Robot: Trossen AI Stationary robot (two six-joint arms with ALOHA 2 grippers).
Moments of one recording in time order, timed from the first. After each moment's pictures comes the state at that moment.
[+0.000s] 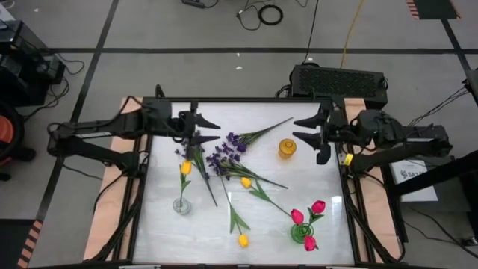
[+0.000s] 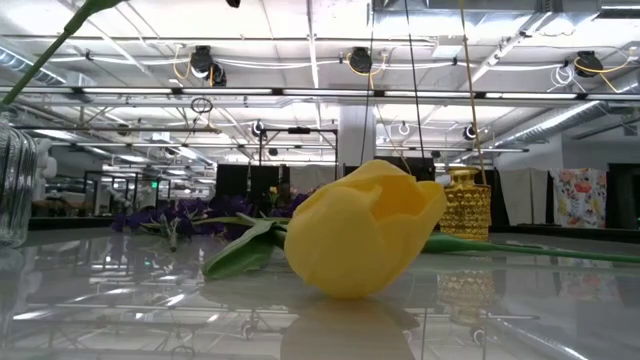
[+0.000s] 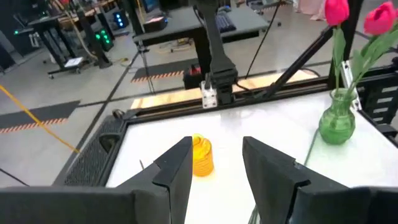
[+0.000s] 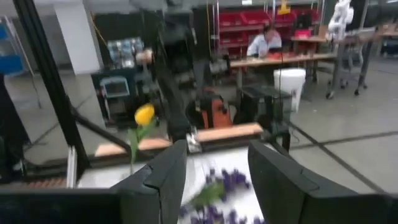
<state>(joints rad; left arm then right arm) 0.13 1.08 1.09 -0.25 0.12 0.24 0.07 0.80 0.97 -0.19 0.21 0.12</state>
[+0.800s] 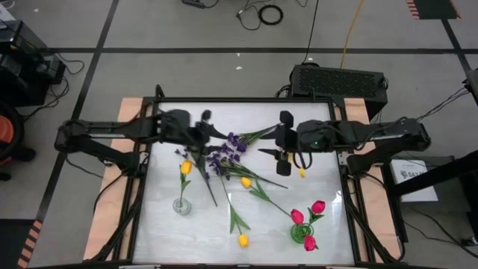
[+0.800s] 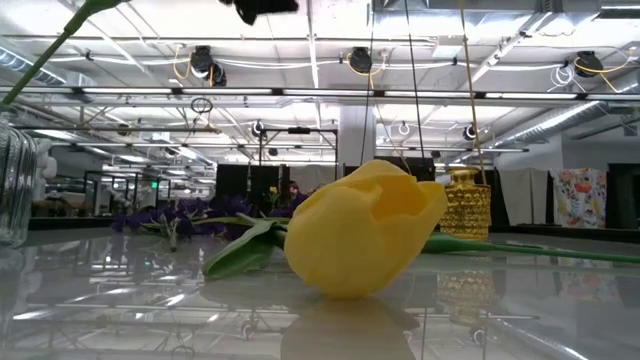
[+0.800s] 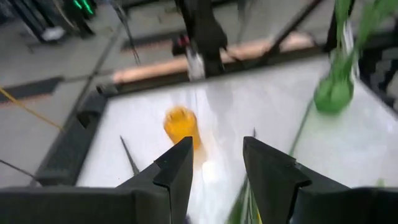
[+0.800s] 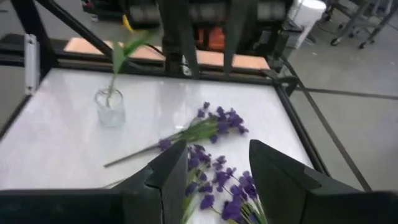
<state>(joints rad) 0.06 1.22 1.09 -0.27 0.08 0.24 0.12 1.28 1.33 -0.48 0.26 -0.03</state>
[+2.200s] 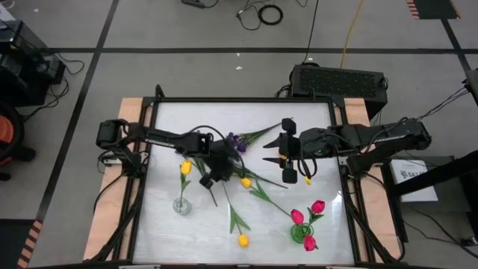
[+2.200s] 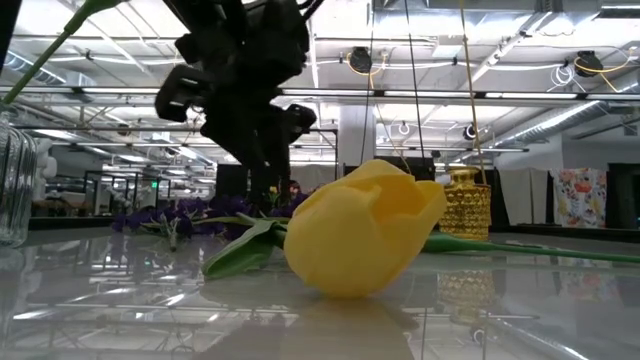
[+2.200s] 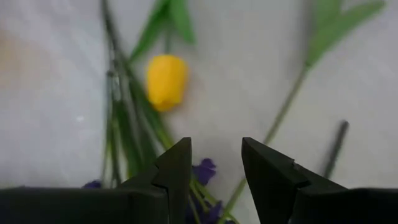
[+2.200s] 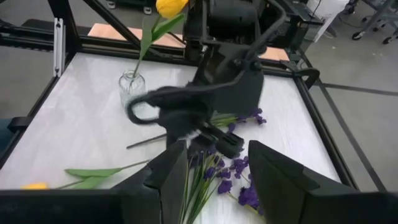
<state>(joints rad) 0.04 1.70 1.09 -0.47 0.34 0.66 0.19 1.27 1.33 -0.56 0.26 0.00</state>
